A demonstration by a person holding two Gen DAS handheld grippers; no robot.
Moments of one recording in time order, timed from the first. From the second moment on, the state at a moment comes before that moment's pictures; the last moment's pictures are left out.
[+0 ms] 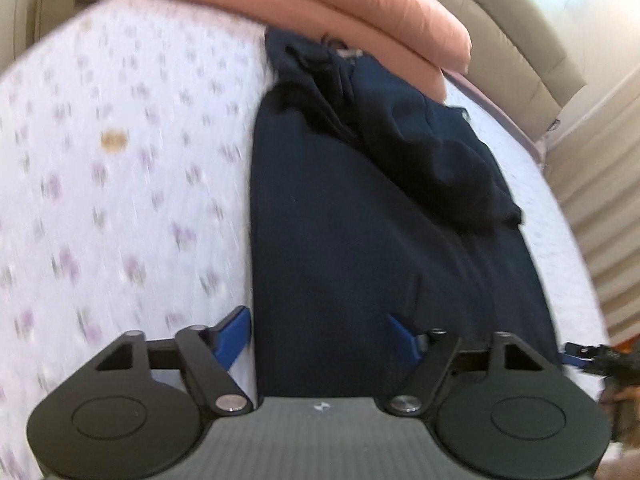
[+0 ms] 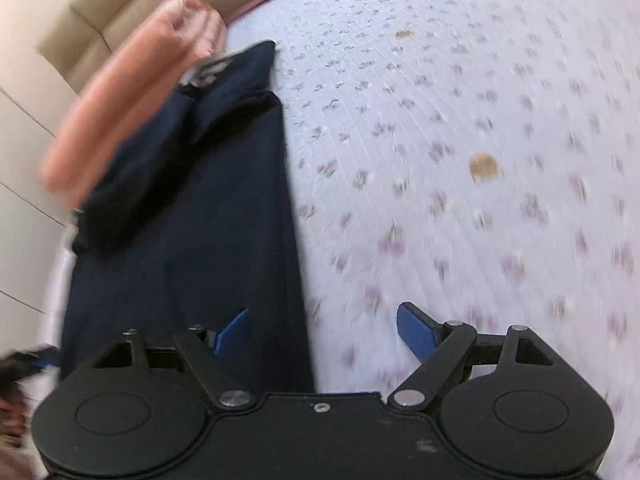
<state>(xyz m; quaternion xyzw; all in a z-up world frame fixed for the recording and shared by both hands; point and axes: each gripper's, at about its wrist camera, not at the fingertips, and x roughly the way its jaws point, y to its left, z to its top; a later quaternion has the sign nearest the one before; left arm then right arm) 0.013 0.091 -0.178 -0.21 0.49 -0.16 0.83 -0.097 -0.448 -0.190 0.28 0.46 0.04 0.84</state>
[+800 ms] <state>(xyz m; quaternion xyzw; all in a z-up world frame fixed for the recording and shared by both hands) -0.070 0.098 -0.207 -0.29 0.55 -0.25 0.74 -0.185 -0.442 -0.218 0.41 0.49 0.13 0.76</state>
